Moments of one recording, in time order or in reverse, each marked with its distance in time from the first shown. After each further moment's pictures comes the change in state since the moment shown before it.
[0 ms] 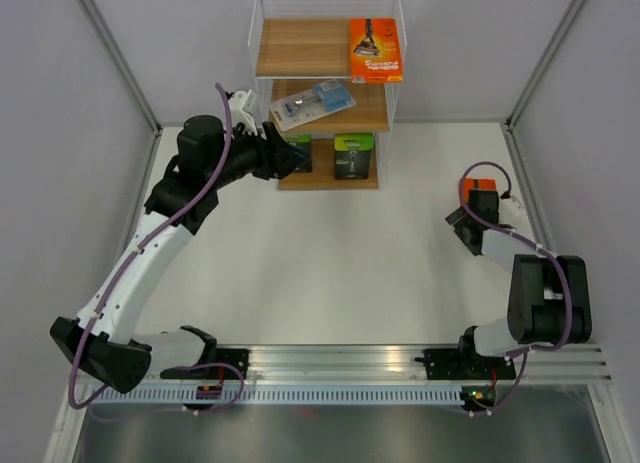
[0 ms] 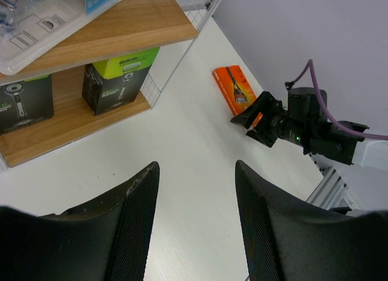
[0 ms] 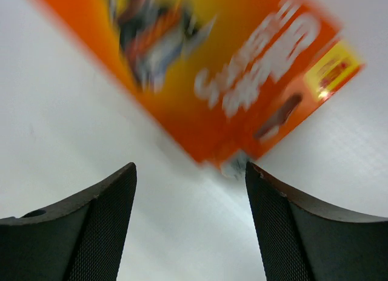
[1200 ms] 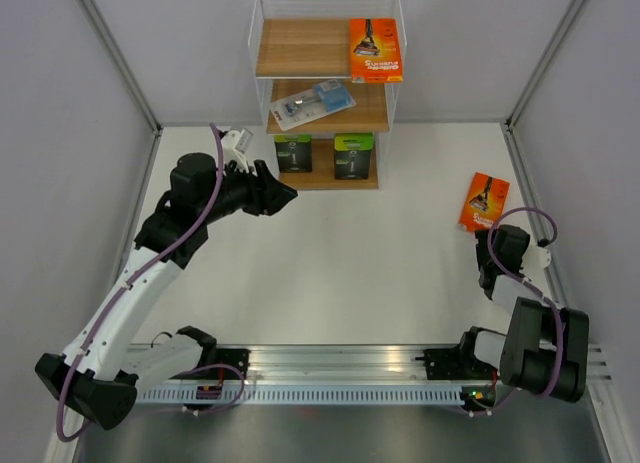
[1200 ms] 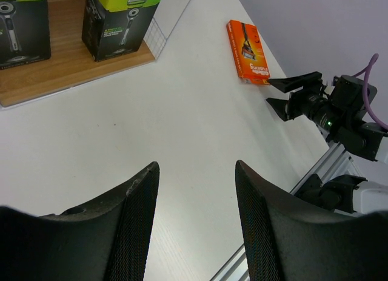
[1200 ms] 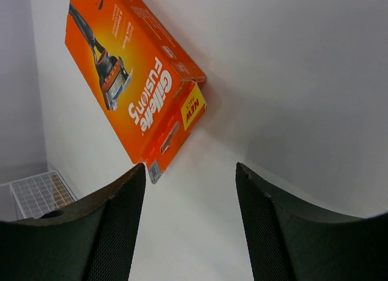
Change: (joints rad) left arm 0.000 -0.208 -0.249 -0.048 0.006 0.000; right arm -0.196 -0.291 -0.369 0.309 -0.135 0.358
